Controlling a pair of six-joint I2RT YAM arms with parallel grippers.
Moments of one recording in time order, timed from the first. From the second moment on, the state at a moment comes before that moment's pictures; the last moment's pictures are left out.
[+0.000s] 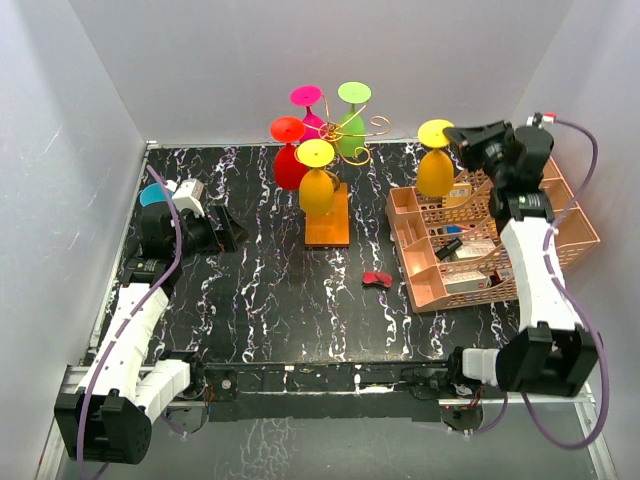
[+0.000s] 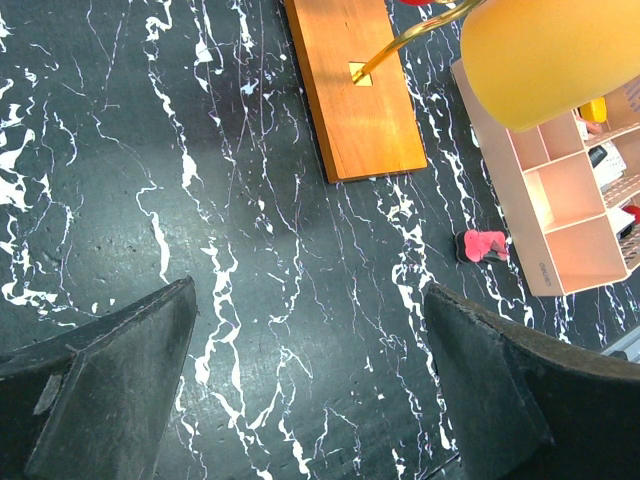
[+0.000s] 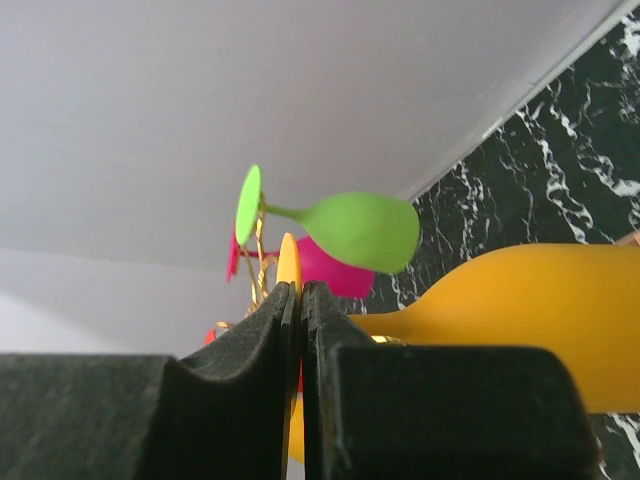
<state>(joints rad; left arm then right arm) -0.07 0.94 0.78 -0.36 0.44 -0.31 -0.10 1.32 1.34 -0.14 -0.28 1.13</state>
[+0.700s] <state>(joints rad) -0.09 0.98 0.72 -0.25 0.54 -0.43 0.13 1.00 0.65 0.17 -0.85 1.12</state>
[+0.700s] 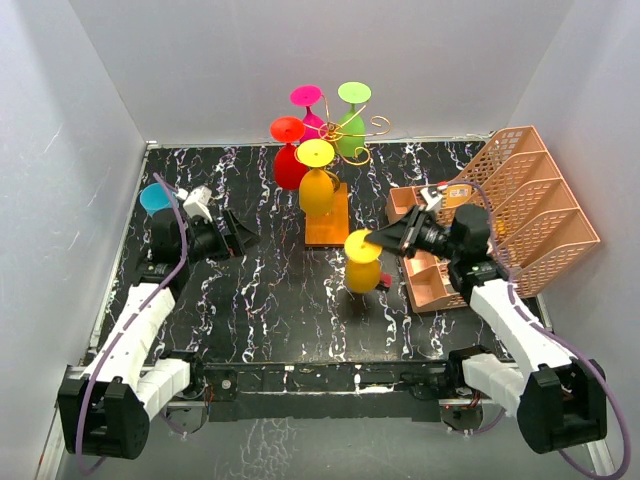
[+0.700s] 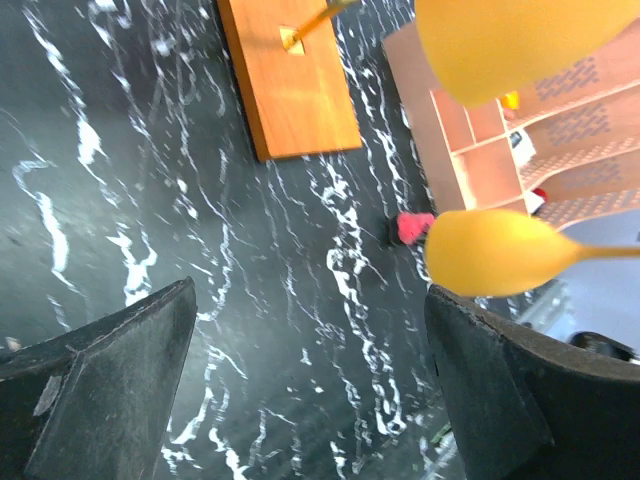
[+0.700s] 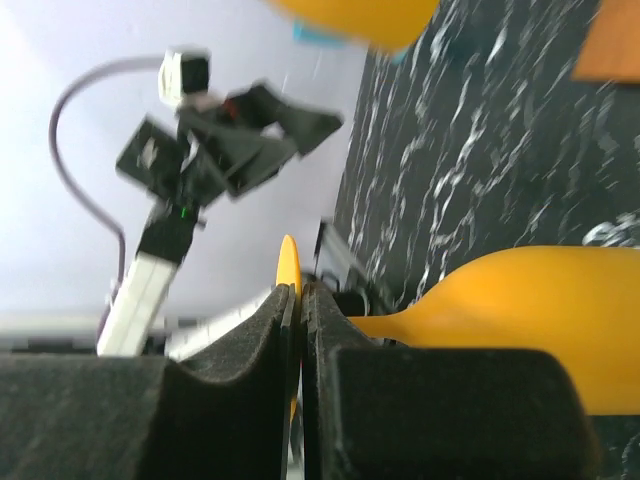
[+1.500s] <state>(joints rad) -0.19 0.86 0.30 0.69 0.86 -1.48 0.52 1.18 0.58 1.34 -0.75 1.65</state>
